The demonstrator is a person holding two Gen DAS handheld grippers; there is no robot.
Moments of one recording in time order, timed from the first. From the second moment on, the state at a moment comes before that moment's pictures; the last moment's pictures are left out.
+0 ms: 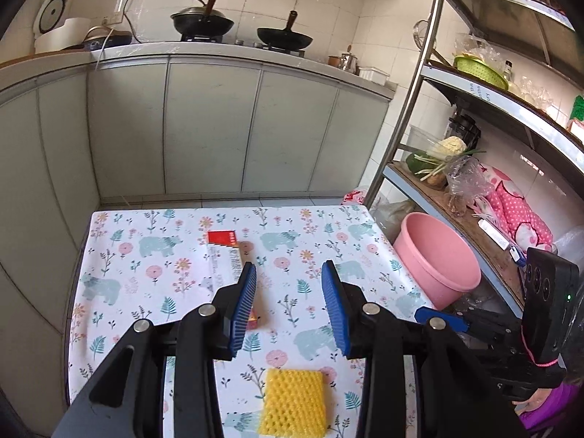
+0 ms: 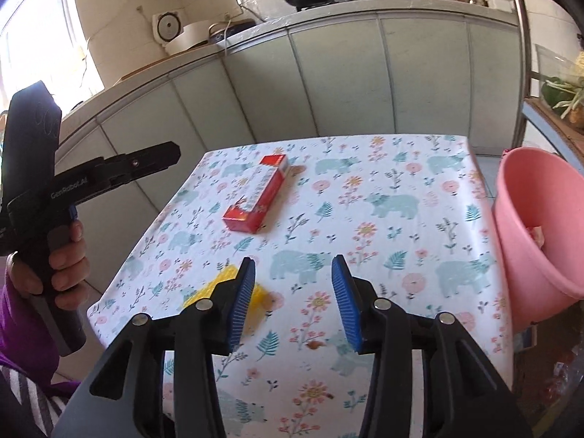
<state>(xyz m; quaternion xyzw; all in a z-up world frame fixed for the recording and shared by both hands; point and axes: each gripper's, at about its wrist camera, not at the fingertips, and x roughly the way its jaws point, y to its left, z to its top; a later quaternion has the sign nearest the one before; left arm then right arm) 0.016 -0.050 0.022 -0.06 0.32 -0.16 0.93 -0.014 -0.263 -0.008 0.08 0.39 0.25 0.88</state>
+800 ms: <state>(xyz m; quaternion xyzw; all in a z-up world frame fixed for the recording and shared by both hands) 0.060 -0.018 -0.032 -0.09 0.40 -0.10 0.91 -0.008 -0.170 -0.057 0.00 0.47 0.32 0.83</state>
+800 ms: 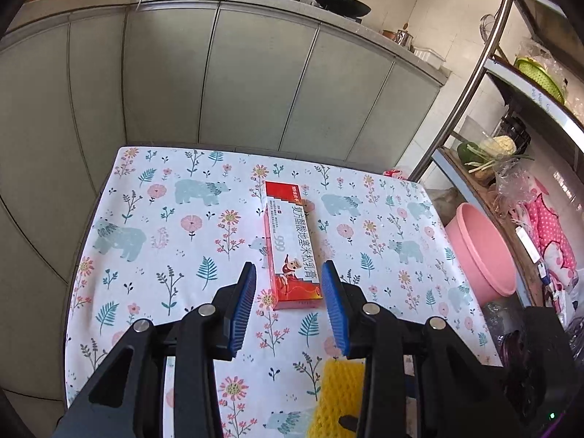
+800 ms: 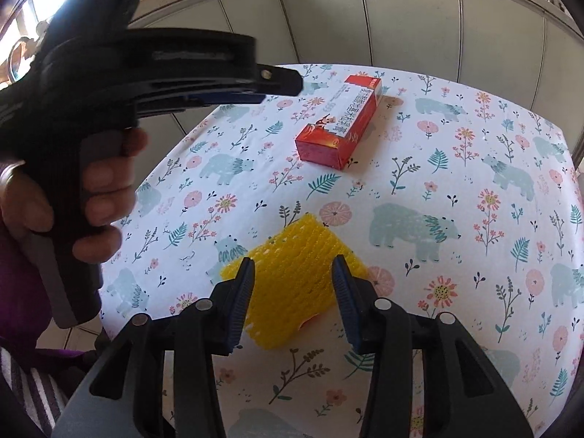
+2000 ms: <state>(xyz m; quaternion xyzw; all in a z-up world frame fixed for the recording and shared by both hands) 0.074 -0.030 -0.047 -0.06 0.42 -0.07 0.90 -0.001 -0.181 -0.062 0.01 0.48 0.31 0.82</state>
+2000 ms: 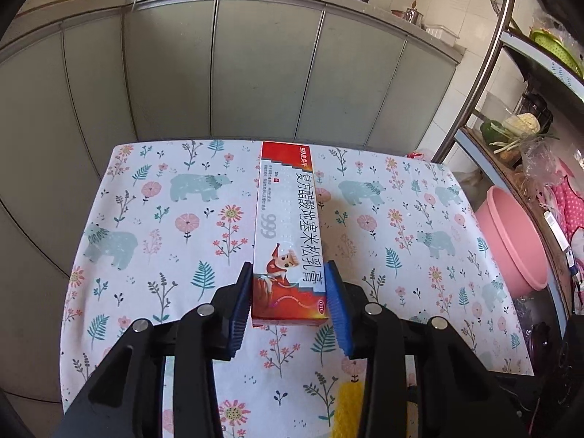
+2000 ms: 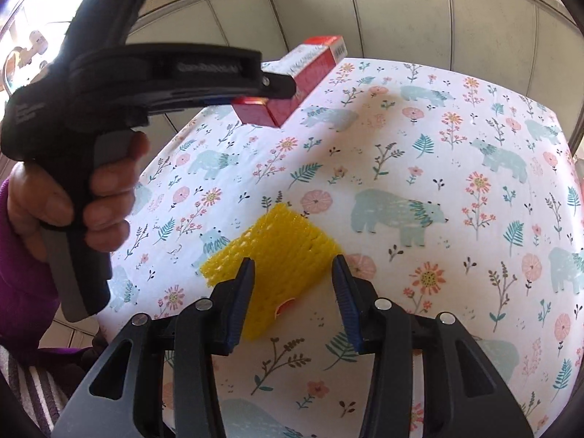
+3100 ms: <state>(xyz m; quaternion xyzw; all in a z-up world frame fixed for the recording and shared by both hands) 0.019 -0.042 0.038 -0.07 0.30 -0.11 0.95 -0.001 -0.281 0.037 0.07 0.29 0.21 0.93</state>
